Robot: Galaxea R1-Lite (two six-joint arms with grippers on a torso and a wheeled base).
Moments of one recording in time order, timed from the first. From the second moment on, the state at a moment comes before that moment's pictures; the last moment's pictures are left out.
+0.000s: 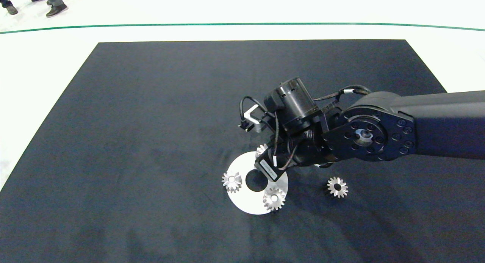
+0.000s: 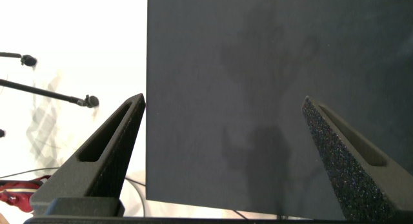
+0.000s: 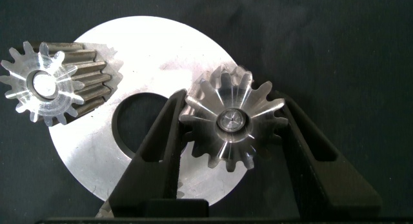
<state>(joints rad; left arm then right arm) 0.05 0.81 -1.37 0.88 0.15 0.21 0.75 2.02 -1.63 0.39 -0.22 -0.21</state>
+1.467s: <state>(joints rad) 0.05 0.79 -1.37 0.88 0.15 0.22 0.56 1.86 -1.35 0.21 -0.21 -0.17</state>
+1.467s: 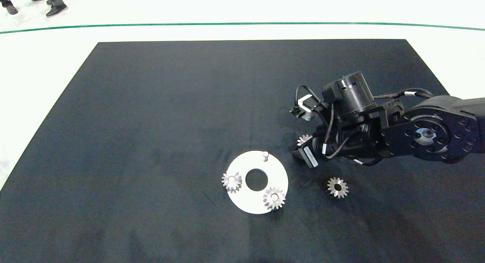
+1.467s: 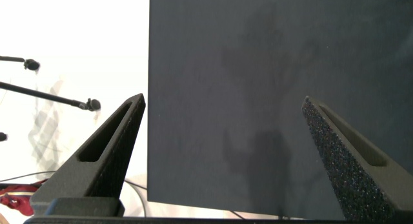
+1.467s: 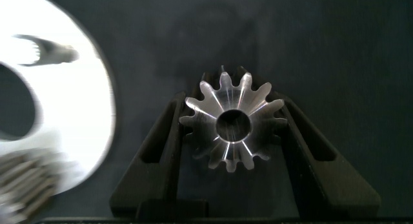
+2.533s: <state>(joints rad) 0.05 0.79 -1.37 0.88 0.15 0.22 0.61 1.54 -0.94 0.21 -0.22 -0.16</state>
